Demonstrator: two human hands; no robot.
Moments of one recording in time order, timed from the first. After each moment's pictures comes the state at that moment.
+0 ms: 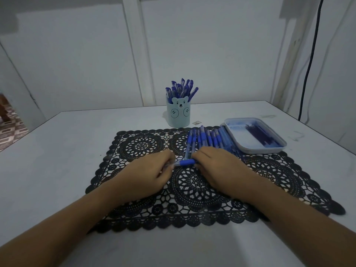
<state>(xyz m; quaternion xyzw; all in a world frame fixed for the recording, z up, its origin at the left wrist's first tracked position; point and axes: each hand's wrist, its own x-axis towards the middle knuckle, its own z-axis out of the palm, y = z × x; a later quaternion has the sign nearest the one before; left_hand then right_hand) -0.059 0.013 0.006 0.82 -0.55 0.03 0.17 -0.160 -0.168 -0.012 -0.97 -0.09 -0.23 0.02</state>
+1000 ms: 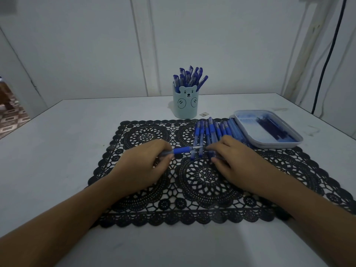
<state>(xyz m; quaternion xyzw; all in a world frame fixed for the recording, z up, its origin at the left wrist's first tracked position) -0.044 0.026 -0.011 0.81 -0.52 0.17 0.22 -0.169 -0.170 -0.007 -0.98 0.00 -0.18 0.09</state>
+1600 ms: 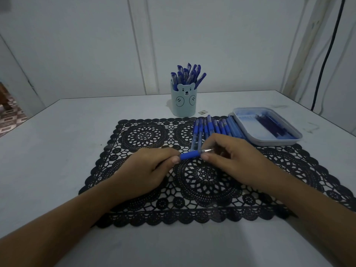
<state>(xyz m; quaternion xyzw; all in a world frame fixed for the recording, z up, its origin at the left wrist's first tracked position) -0.052 0.022 -0.010 0.73 -0.61 0.12 0.29 -0.176 -0.161 0.007 -0.91 -0.03 -0.17 0.38</state>
